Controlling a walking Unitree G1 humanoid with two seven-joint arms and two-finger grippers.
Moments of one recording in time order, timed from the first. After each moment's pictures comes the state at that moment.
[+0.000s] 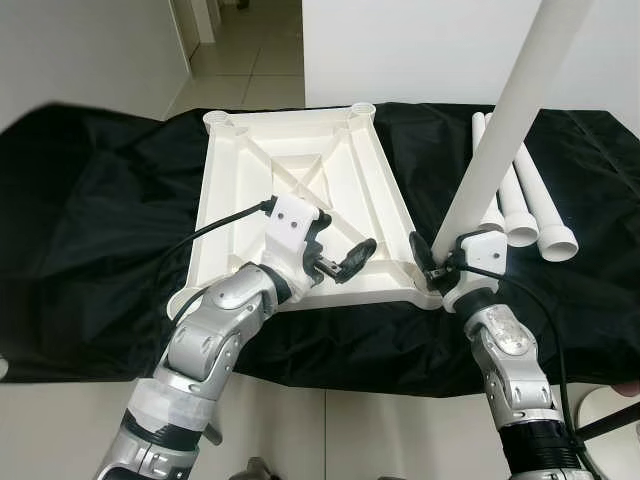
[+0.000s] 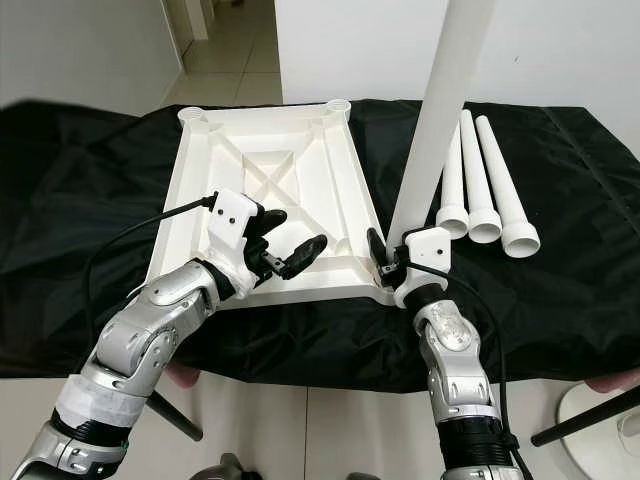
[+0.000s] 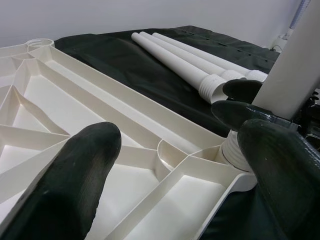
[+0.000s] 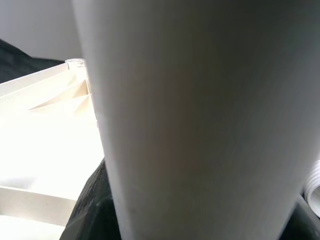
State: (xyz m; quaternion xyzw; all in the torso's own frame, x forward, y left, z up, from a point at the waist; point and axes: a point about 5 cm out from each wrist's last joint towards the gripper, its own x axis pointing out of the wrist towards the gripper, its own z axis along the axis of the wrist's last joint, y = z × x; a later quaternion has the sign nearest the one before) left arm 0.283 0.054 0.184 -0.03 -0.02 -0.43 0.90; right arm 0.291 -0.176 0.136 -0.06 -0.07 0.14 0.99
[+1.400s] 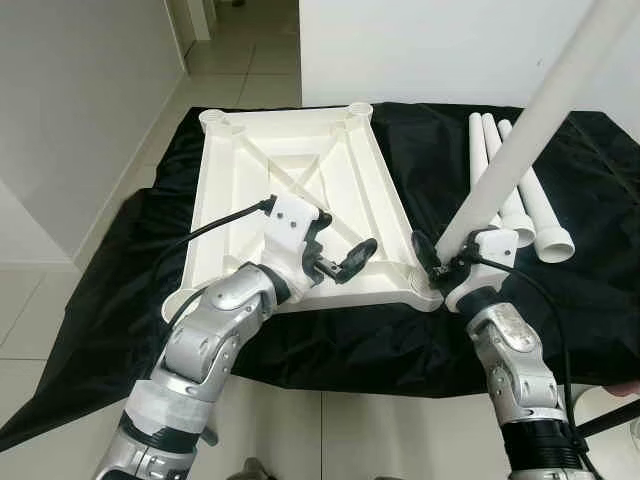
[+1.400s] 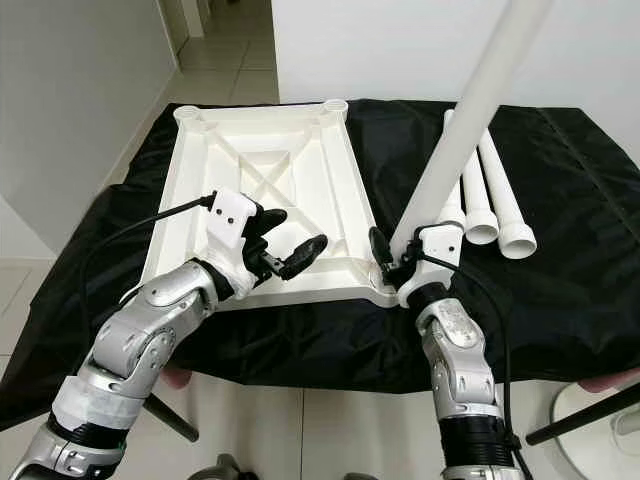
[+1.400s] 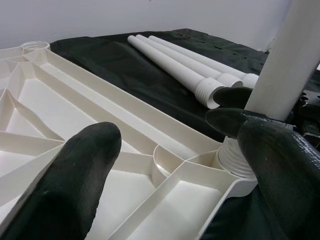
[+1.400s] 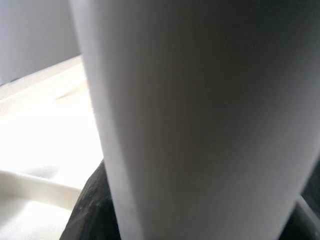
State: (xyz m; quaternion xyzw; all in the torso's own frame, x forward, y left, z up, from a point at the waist) left arm 0.281 0.054 0.186 -0.03 -0.02 -0.44 0.90; right arm 0.294 -0.177 0.136 -0.03 -0.03 0.19 0.98
